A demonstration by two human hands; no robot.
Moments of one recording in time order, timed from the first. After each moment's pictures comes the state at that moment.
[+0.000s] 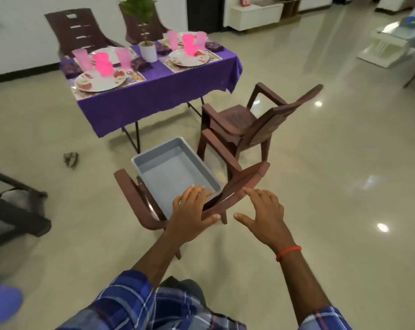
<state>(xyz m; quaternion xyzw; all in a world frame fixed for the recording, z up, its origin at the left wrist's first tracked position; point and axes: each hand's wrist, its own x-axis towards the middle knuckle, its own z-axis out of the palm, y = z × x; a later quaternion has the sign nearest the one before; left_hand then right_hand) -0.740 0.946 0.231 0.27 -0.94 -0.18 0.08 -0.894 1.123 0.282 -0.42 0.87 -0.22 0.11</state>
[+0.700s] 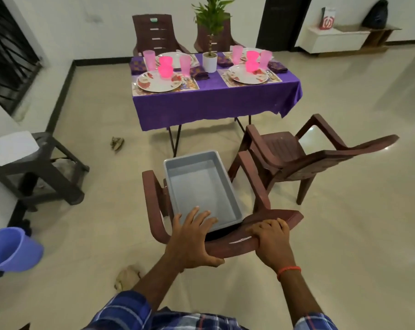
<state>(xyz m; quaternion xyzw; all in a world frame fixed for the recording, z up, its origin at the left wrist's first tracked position) -0.755 0.919 0.221 0.36 -0.92 -0.12 0.00 -0.989 1.038 0.223 -0.59 0.80 -0.08 0.08</state>
